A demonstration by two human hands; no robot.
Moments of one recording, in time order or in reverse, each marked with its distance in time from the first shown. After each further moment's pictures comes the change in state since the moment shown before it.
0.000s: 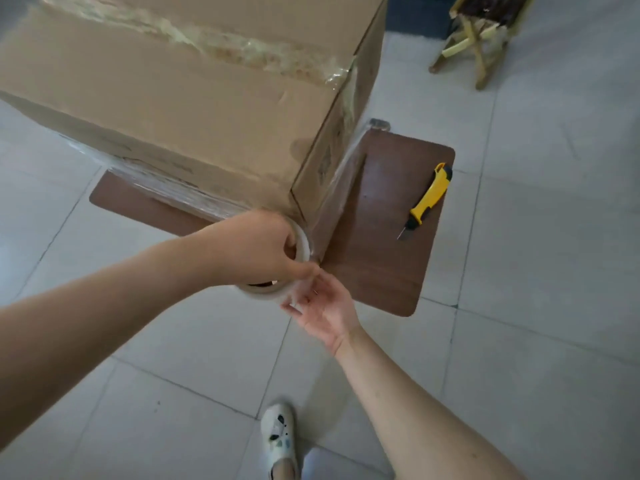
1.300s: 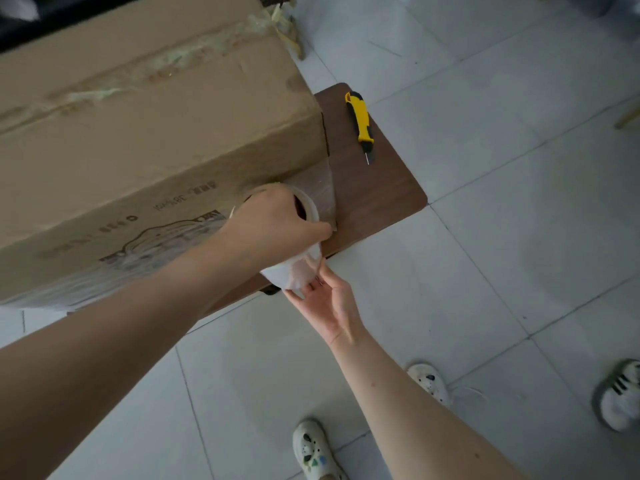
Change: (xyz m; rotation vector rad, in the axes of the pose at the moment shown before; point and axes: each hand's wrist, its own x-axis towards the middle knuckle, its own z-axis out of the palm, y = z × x) left_hand -0.011 -0.080 0.000 -0.073 -0.010 0.357; right_hand 0.078 0.148 0.063 0.583 -0.083 -0.680
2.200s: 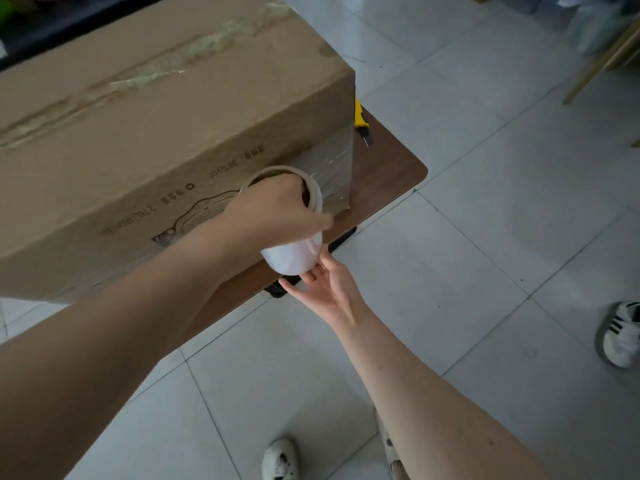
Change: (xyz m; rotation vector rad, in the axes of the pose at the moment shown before) left_hand -0.034 -0.063 -0.019 0.224 0.007 0.277; right_hand -0.001 0.077 0.014 -0.088 0.099 -0.129
